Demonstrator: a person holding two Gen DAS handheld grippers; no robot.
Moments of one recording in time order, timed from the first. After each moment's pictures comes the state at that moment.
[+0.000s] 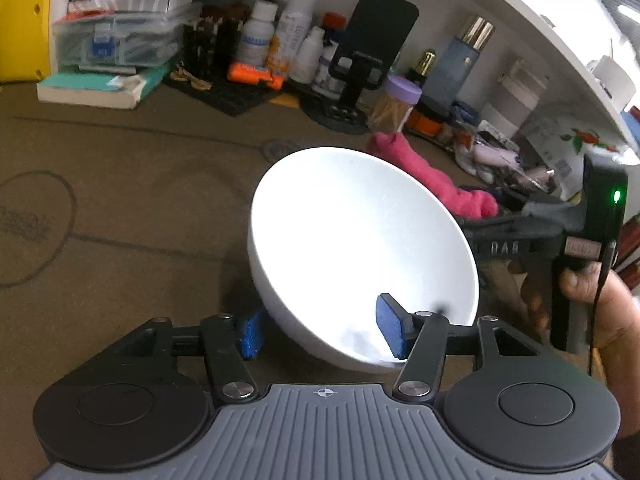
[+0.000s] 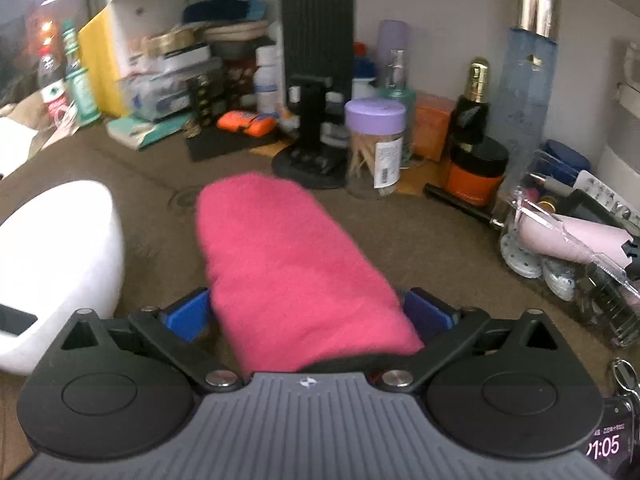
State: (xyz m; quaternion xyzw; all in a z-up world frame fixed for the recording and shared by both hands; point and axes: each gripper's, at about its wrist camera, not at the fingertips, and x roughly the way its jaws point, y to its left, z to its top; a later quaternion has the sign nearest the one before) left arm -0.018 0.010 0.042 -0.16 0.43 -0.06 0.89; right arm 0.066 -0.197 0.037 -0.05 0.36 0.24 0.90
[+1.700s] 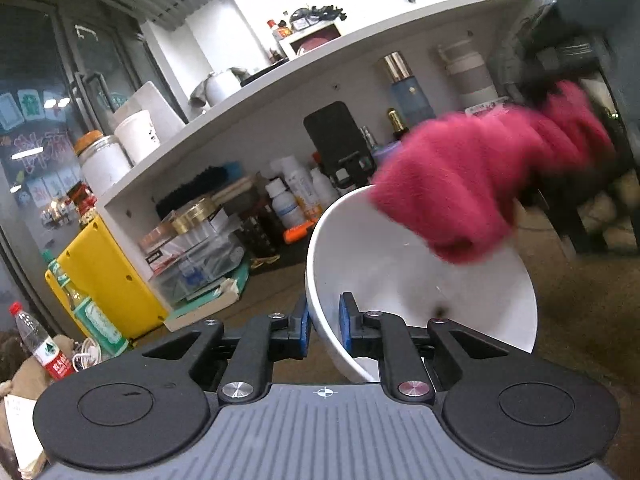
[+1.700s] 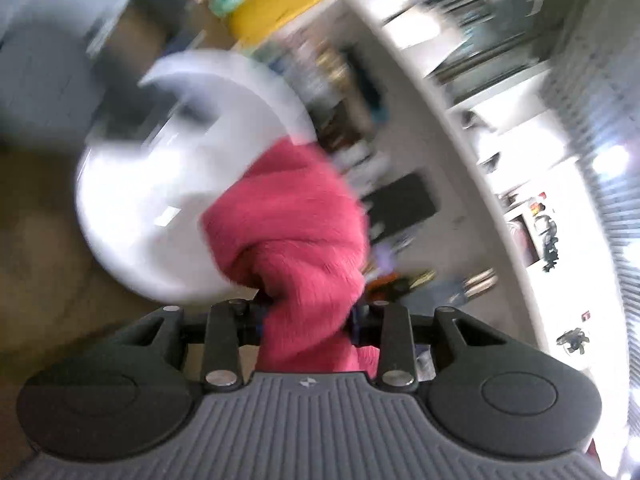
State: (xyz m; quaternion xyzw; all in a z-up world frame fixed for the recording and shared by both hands) left arm -0.120 -0.059 0.034 0.24 0.20 0.04 0.95; right arm -0.179 -0.078 0.051 -0.50 0.19 0.16 0.83
